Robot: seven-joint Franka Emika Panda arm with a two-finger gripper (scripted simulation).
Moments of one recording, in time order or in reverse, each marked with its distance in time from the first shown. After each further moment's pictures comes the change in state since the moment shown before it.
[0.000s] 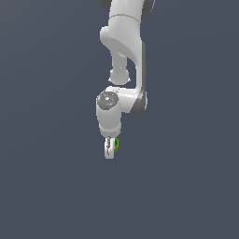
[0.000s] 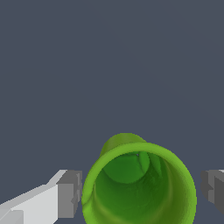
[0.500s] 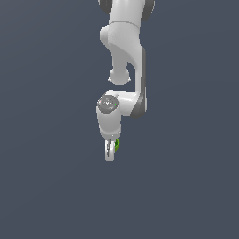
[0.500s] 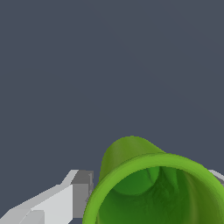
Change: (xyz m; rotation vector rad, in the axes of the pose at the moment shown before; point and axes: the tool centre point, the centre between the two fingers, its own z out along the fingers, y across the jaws) arm 0.000 -0.002 0.017 0.003 0.000 0.001
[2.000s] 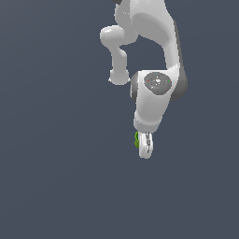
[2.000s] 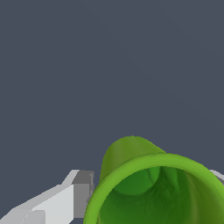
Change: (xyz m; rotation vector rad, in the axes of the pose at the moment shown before) arm -0.133 -0.022 -0.101 -0.003 0.002 0.001
